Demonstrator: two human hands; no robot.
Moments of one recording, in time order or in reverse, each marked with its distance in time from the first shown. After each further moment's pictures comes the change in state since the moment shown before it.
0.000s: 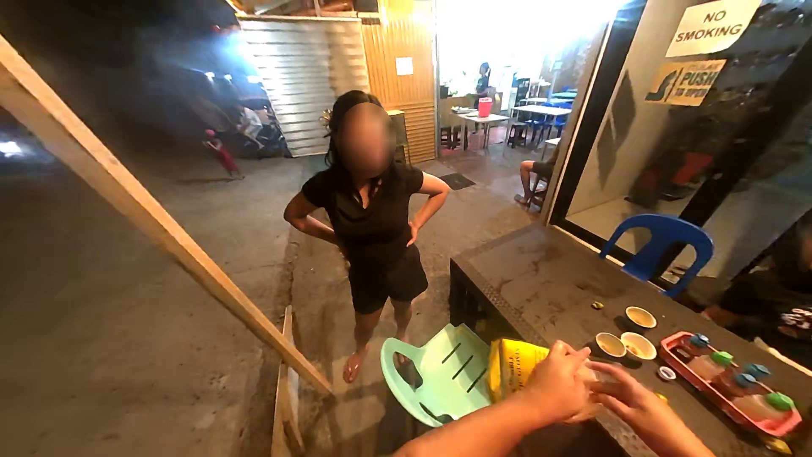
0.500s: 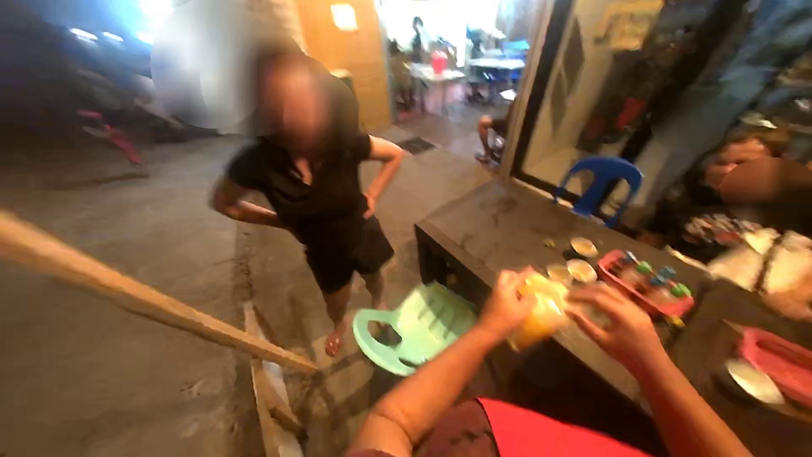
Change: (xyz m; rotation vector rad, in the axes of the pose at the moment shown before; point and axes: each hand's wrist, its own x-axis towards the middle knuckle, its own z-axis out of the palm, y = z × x) left_hand 0.014 -0.004 -0.008 -0.245 0.206 0.010; right_hand -0.029 -0.021 -0.020 -0.431 0.489 -0.647
